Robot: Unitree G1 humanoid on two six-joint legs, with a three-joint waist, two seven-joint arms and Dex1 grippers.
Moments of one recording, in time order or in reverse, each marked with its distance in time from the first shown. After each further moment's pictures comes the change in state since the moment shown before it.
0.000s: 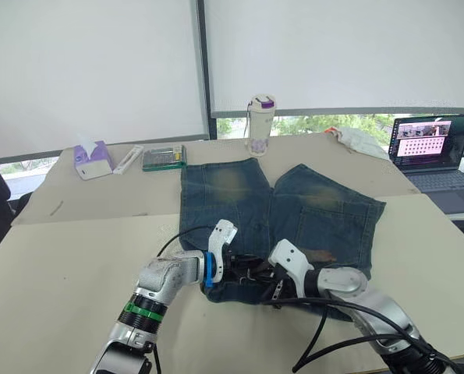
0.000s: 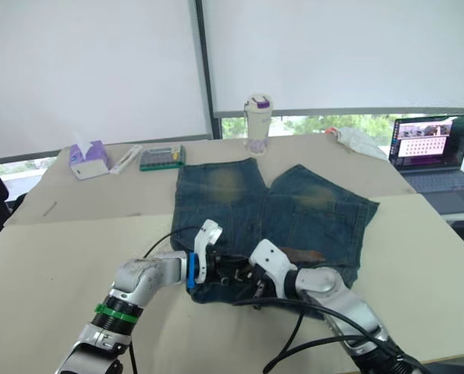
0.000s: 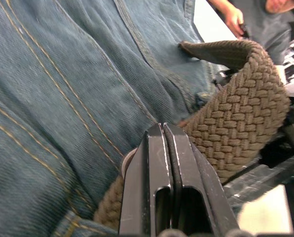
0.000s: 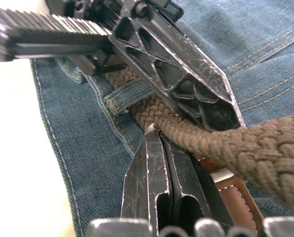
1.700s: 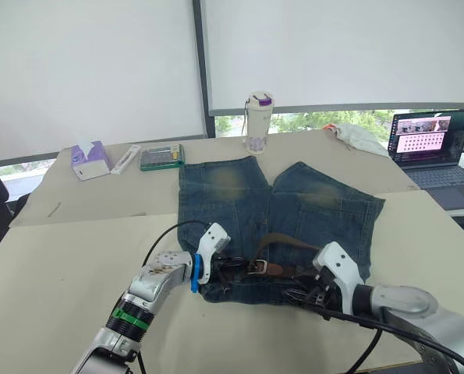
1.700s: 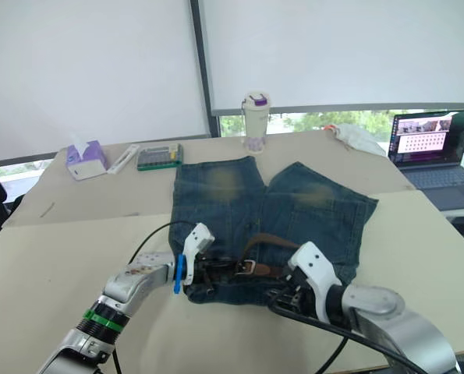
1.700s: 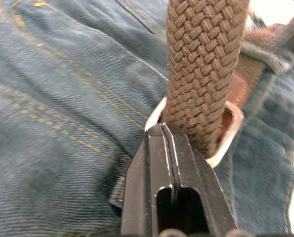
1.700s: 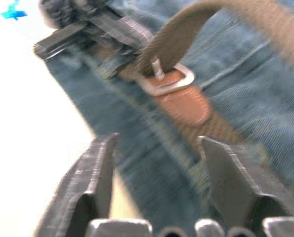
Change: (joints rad) left arm 0.054 0.114 -0.076 -0.004 0.146 -0.267 -0.161; right arm 0.243 -0.125 -0.399 -0.393 0.283 0.347 -0.028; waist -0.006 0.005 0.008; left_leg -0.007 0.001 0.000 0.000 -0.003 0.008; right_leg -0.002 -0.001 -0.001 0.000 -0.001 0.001
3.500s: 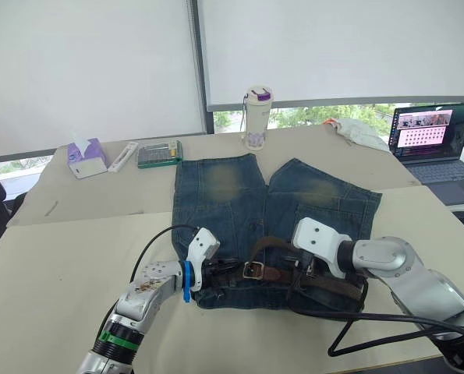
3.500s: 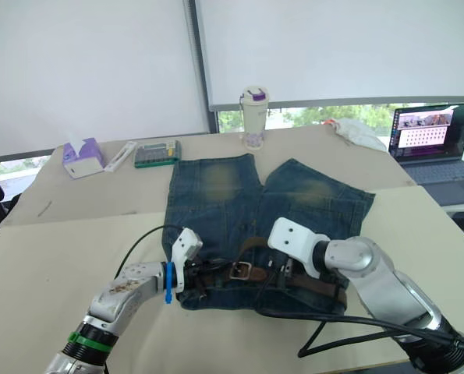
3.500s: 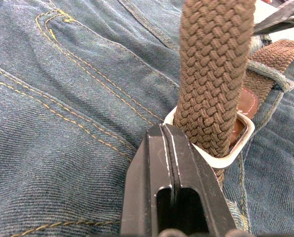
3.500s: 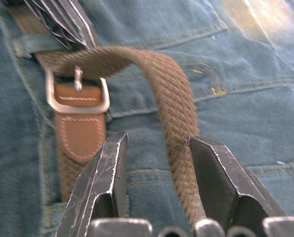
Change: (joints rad) left arm 0.131 0.019 0.061 -0.159 0.030 -0.076 0.027; right arm -0.397 -0.183 0.331 0.179 -0.362 -0.279 0.103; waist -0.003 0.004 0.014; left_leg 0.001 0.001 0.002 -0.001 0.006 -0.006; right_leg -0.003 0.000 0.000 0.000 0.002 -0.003
